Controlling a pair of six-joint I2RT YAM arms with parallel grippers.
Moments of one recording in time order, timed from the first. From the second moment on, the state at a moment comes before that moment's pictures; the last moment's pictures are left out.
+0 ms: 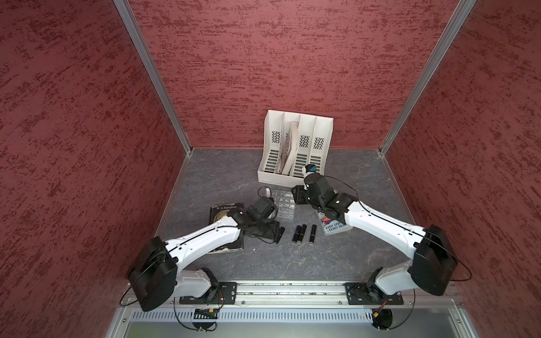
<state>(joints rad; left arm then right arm) -0.82 1.37 0.87 -0.65 0.08 -0.55 0.75 1.43 1.05 -0.31 0.13 0.64</state>
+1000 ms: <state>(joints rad) -0.92 1.81 1.12 -0.78 -0.05 -0.49 0.73 1.36 0.94 -0.37 0.10 0.71</state>
